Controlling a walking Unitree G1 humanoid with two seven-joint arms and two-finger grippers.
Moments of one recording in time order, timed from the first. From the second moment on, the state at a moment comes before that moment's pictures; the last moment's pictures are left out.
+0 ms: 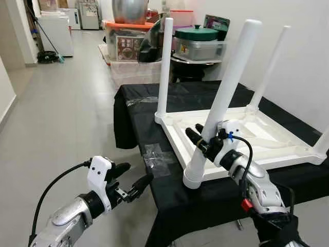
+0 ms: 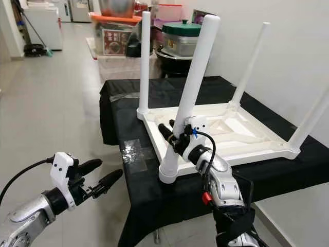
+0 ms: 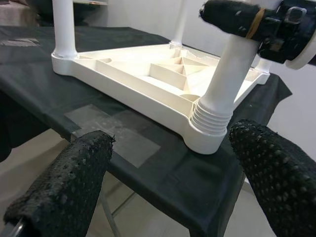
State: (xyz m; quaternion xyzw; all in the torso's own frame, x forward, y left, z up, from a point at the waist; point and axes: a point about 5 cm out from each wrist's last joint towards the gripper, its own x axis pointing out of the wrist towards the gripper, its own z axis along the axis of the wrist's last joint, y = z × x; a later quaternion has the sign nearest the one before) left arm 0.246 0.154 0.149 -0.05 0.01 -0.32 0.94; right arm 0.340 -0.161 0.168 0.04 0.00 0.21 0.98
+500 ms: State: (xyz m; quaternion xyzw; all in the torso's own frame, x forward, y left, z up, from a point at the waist) left arm 0.247 0.153 0.148 -0.05 0.02 -0.32 0.95; right arm 0.335 -0.150 0.163 0.05 0.05 0.01 1.00
